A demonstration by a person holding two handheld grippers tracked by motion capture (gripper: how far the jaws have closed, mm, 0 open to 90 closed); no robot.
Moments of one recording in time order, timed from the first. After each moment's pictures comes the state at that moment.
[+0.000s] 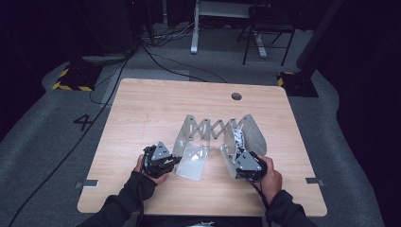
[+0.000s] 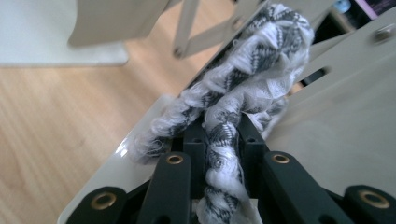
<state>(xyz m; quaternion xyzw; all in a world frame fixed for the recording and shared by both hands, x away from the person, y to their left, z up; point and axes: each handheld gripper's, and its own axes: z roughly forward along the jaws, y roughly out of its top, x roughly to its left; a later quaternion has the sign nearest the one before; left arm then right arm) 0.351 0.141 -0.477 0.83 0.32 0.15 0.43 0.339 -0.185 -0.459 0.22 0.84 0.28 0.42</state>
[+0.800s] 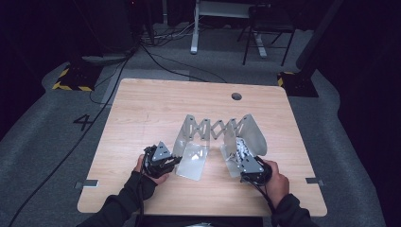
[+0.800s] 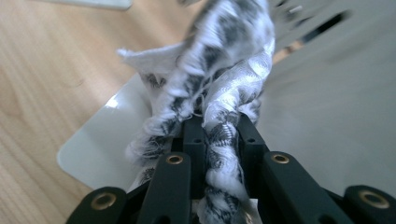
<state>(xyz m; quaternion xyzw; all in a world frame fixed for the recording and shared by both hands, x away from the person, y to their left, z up) 0.351 0.140 -0.477 0.83 0.32 0.15 0.42 0.331 -0.201 -0.464 0.22 0.86 0.23 0.40</state>
